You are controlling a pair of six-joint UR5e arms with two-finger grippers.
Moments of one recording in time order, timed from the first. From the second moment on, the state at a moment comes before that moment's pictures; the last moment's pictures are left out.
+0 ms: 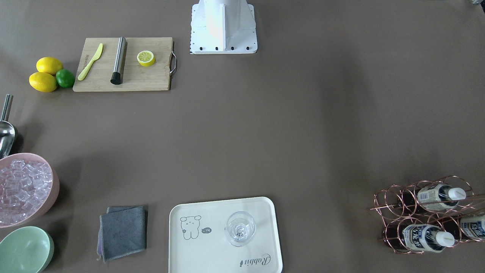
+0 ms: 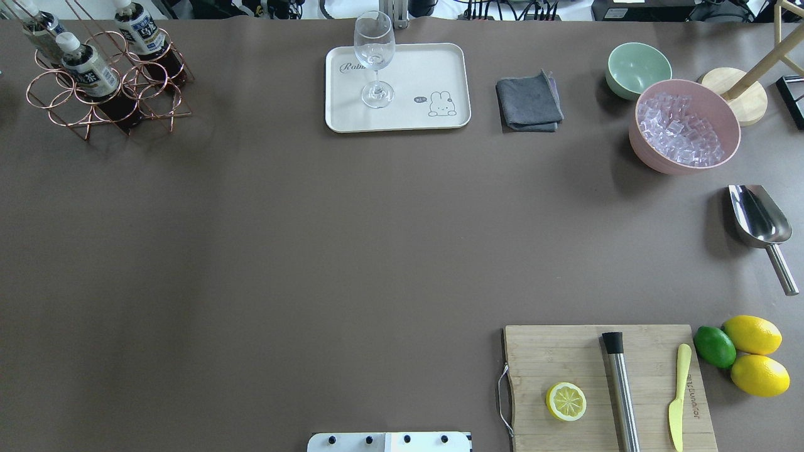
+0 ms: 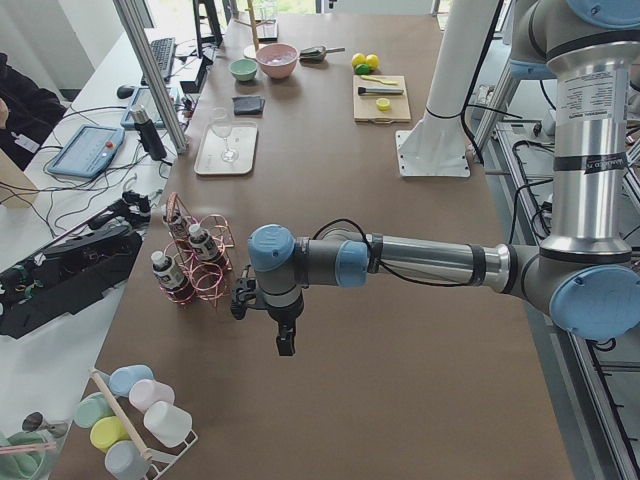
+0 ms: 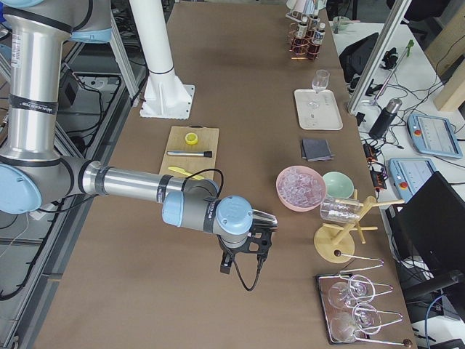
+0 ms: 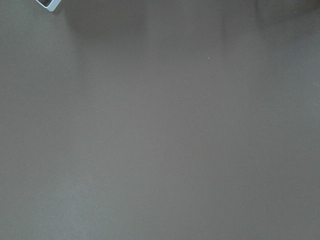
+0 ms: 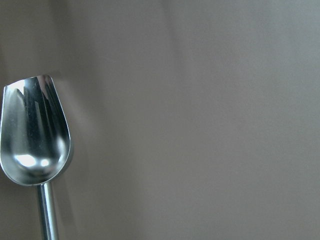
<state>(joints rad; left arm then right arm) -1.51 -1.51 -1.71 -1.50 -2.27 -0.04 1.66 -1.75 1.66 -1.61 2.40 0.05</state>
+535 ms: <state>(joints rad) -1.51 -1.51 -1.72 -1.50 -2.27 -0.04 1.66 -1.75 1.66 -1.61 2.40 0.05</state>
